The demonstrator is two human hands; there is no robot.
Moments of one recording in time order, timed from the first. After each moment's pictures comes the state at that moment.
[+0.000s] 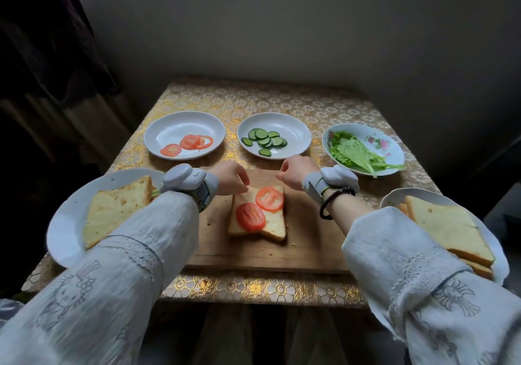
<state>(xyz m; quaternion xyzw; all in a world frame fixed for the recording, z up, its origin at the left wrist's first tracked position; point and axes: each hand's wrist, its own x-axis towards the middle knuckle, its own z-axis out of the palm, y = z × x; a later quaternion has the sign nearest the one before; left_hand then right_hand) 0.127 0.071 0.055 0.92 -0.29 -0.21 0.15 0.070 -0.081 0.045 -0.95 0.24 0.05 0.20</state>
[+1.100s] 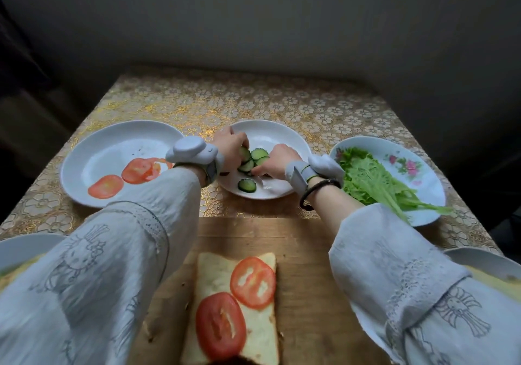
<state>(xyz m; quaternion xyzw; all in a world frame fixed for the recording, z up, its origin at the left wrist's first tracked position) 0.290 -0.051 -0.002 0.94 -0.33 -0.08 0.10 0.209 -0.155 0.005 -0.92 0.26 0.11 0.26</state>
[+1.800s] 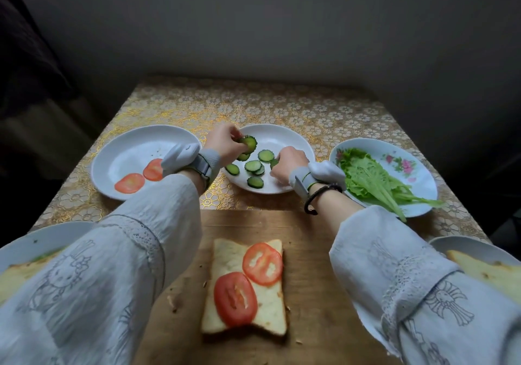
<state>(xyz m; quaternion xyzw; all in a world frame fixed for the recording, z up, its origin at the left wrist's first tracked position) 0.262 -0.025 0.034 0.90 -0.19 -0.08 0.38 0.185 -0.137 0.015 -0.92 0.30 0.04 0.26</state>
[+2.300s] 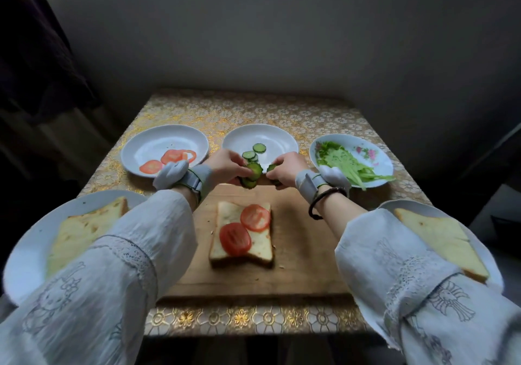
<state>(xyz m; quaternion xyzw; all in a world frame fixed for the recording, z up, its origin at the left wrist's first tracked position) 0.154 0.030 0.056 0.83 -0.18 -0.25 0.46 0.085 -0.100 0.056 -0.86 0.28 0.02 0.43</state>
